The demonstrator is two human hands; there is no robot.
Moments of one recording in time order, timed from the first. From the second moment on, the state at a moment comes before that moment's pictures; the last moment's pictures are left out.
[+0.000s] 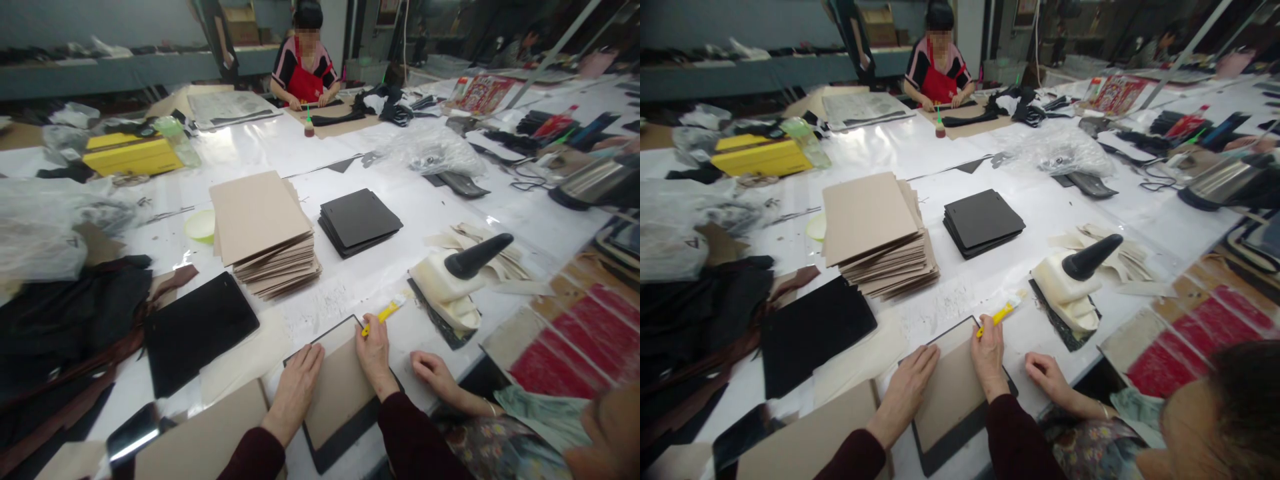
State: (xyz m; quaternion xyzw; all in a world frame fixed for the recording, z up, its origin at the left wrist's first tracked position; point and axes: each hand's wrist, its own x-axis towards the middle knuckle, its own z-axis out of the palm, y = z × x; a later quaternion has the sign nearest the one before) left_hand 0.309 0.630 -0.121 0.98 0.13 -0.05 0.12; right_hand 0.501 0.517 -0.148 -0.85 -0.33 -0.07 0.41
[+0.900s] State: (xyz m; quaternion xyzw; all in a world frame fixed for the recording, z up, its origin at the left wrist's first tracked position) left_hand 0.263 0.602 -0.075 0.94 0.30 -0.06 0.14; right_hand 0.483 0.521 -0.135 -0.83 -0.38 -0.10 0.40
